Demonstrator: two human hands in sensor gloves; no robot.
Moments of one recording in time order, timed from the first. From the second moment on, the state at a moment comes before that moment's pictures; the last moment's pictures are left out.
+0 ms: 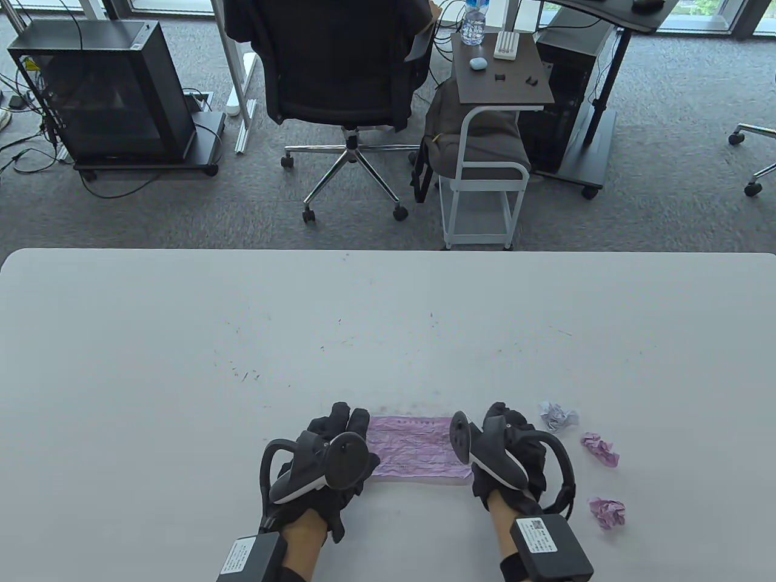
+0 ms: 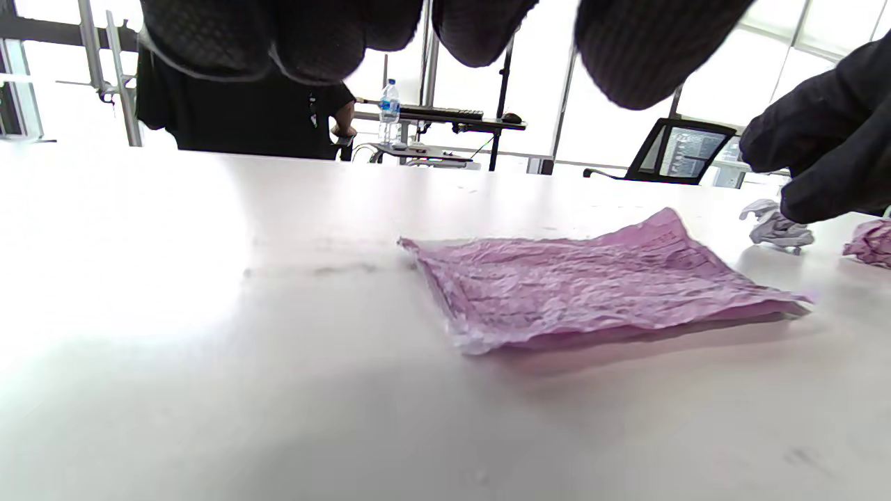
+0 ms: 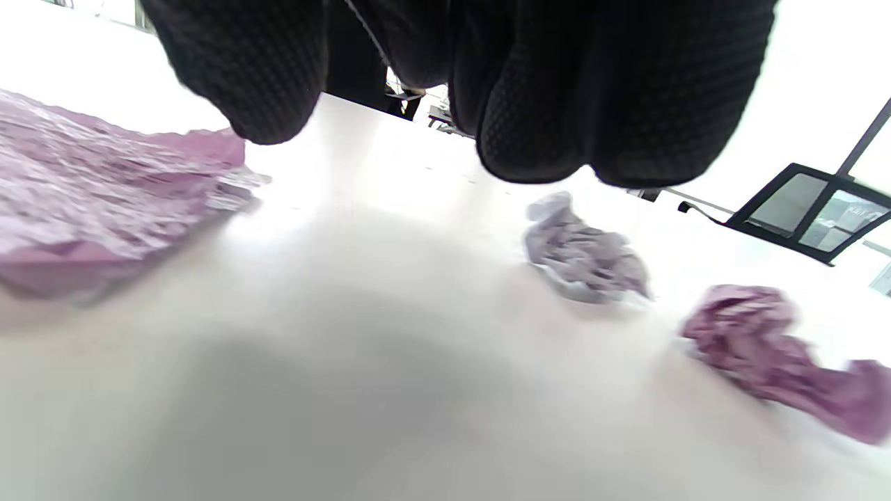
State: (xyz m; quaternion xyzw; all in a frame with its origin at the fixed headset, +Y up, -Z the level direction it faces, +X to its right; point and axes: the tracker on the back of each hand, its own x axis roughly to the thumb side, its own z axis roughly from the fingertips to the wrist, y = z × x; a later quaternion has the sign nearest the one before) left_hand -0.121 -0.711 -0.266 -0.05 -0.21 0.04 0.98; right_hand 0.135 -0.723 -0.289 0.04 -0.06 -0.99 0.15
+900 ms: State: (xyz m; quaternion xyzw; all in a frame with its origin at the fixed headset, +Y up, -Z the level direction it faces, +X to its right) left_hand -0.134 -0.703 -0.212 -0.02 -0.25 0.17 0.95; right_hand 0.233 -0.749 -0.220 0.13 -0.25 -0.96 0.09
